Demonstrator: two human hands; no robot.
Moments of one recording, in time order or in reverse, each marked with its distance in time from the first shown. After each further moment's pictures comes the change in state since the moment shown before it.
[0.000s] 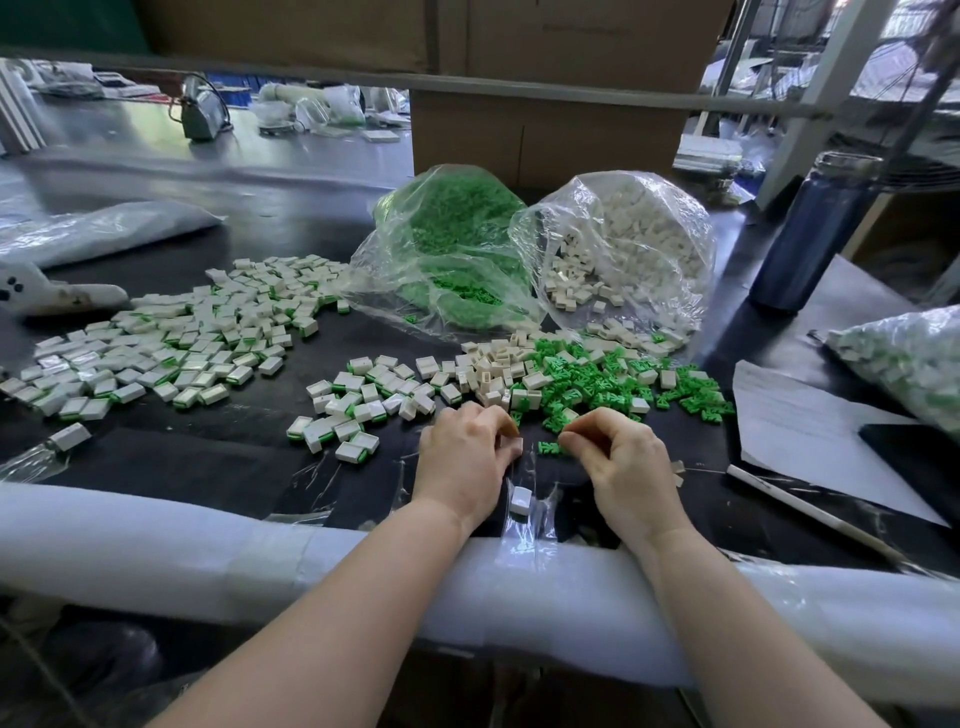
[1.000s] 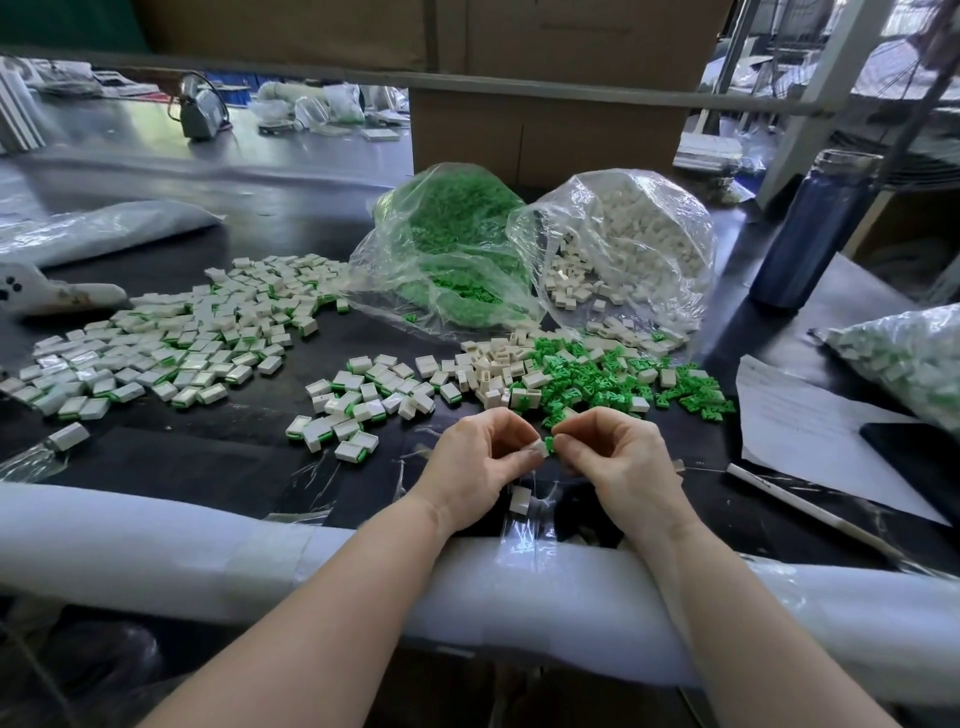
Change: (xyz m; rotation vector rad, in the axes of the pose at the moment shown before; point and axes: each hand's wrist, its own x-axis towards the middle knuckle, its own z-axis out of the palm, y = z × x) left_hand -0.003 0.001 -0.008 -0.715 -0.209 -0.004; right_hand 0.001 -0.003 -0.003 0.392 -0.115 0.030
